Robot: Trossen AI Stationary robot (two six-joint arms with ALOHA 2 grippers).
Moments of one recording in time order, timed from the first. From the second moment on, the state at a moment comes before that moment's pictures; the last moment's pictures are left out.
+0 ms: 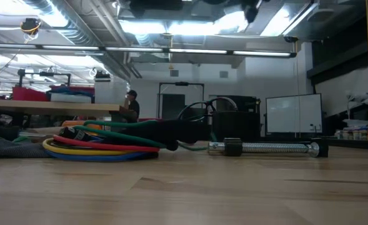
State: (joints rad) left arm -0.25 1.37 1.02 -0.10 -0.38 -0.04; right arm -0.13 1.15 1.02 -0.13 -0.21 0.10
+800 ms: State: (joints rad) left arm -0.18 1.70 1.02 0.52 -0.38 0.22; right arm -0.13 0.95 1.02 -0.33 -0.15 0.07
